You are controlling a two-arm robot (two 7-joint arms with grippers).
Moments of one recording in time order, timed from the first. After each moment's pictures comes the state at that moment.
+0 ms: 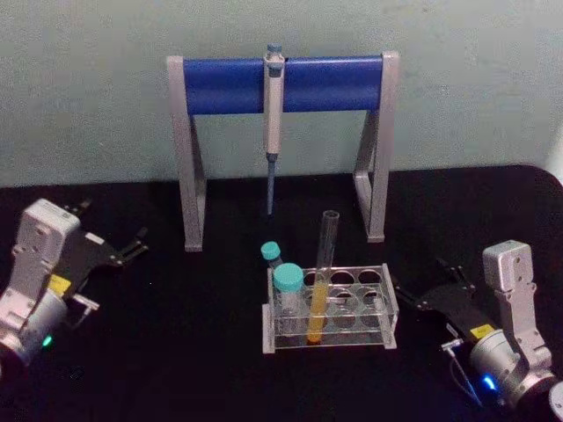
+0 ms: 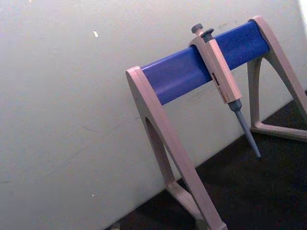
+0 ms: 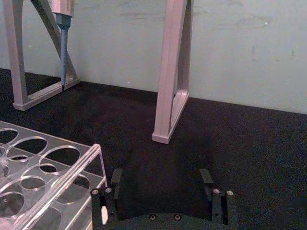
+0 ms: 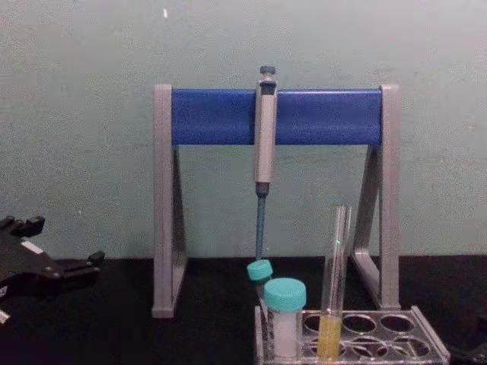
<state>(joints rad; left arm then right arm) -0.20 0.60 0.45 -1.41 -0.25 -0.12 0.03 0.09 0.28 -0.21 -1.27 0.22 -0.11 0.23</state>
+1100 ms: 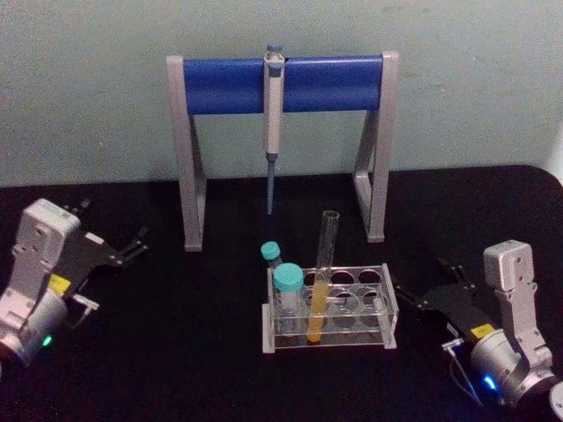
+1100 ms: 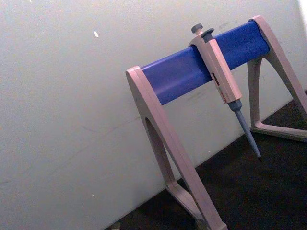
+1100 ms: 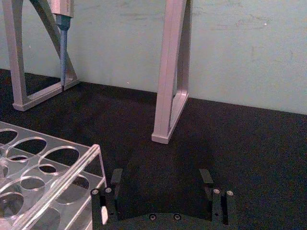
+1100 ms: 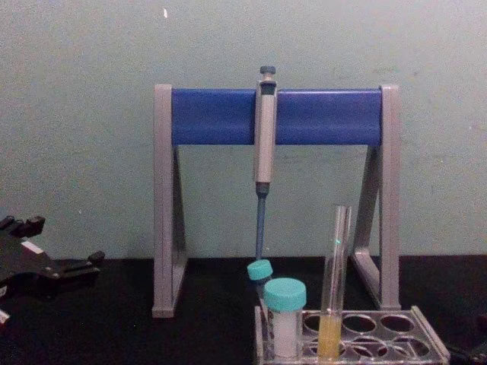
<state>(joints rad) -0.20 0.60 0.45 -1.41 -0.25 -0.12 0.03 0.09 0.28 -0.21 -1.27 0.23 -0.12 0.23</state>
